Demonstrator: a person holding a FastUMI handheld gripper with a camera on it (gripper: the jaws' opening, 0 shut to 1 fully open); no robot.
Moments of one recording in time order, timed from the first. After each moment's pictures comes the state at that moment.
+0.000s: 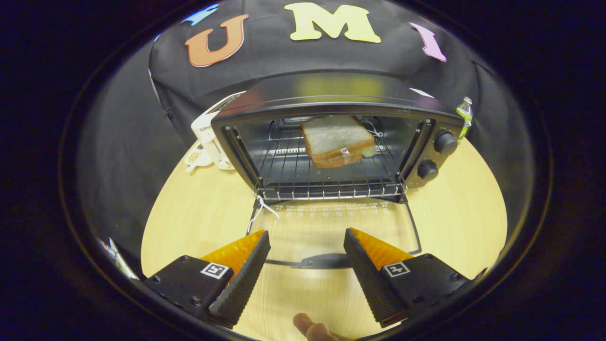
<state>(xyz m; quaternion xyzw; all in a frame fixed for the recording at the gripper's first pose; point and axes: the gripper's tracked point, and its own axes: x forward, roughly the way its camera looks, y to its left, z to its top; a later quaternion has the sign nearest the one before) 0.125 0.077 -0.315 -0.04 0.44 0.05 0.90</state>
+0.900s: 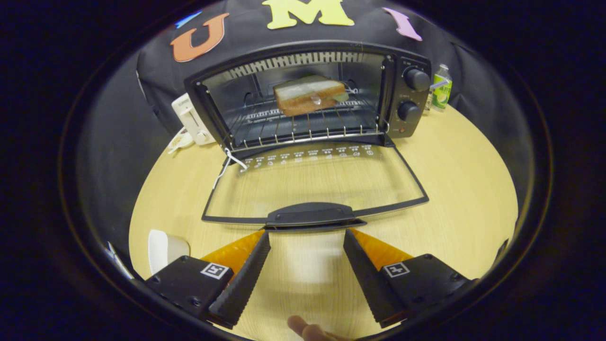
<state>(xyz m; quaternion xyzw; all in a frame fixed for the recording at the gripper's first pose) 0.092 0.046 -0.382 0.01 0.47 0.02 0.88</state>
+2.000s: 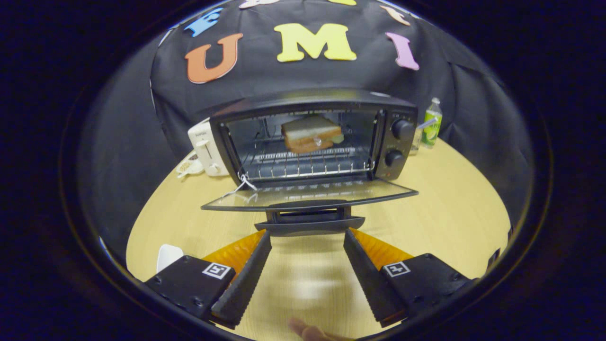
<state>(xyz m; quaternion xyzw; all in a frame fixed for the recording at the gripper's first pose) 0.115 0.052 -0.305 -0.04 0.30 0.01 0.95</state>
